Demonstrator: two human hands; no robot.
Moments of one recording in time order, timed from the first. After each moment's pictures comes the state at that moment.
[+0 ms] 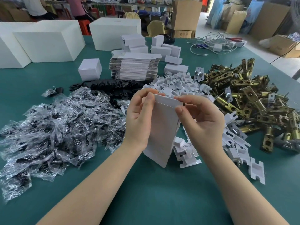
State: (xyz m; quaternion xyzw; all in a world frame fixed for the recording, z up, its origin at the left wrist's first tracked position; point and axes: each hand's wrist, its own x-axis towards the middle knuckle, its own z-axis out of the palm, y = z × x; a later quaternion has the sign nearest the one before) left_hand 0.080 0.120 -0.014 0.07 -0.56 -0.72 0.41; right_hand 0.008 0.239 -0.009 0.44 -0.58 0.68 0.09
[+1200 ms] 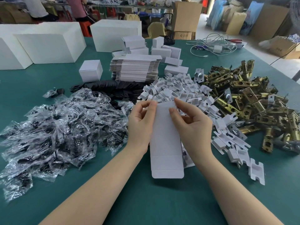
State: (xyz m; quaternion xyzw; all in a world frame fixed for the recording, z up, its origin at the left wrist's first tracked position) left_hand 0.070 0.115 -0.039 0.21 -0.58 -0.69 0.38; right_hand 0.013 0.226 -0.025 0.28 -0.67 0.68 0.02
